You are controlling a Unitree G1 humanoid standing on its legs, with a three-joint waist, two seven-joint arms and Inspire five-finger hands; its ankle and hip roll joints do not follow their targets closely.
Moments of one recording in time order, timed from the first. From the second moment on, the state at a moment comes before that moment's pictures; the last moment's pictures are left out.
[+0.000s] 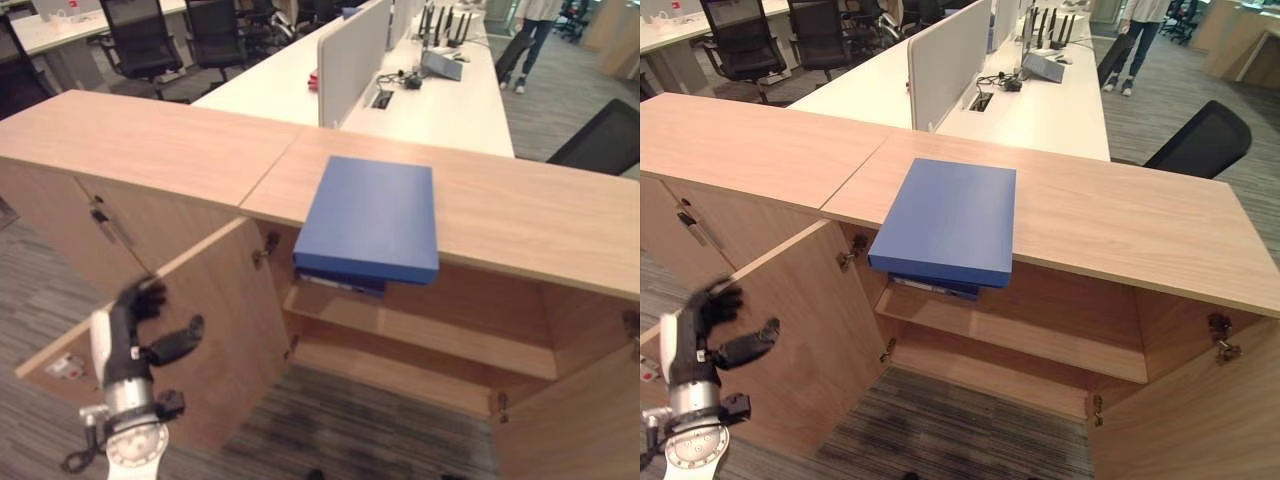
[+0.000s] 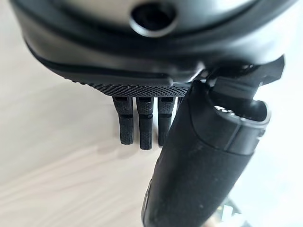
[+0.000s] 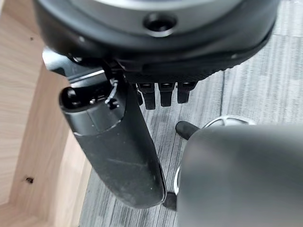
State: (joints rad) left arm 0.28 0.37 0.27 -0.21 0.16 -0.04 0.35; right arm 0.00 -0.16 0.18 1.27 0.25 0.01 -0.04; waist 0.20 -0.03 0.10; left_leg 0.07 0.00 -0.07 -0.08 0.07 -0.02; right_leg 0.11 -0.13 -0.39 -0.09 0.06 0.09
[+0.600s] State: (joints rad) left arm -0.12 0.67 -0.08 -0.49 0.40 -0.20 0.27; right arm -0.05 -0.17 0.22 1.31 0.20 0.01 -0.04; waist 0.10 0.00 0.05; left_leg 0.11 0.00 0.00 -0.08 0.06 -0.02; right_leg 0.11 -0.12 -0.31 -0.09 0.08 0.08
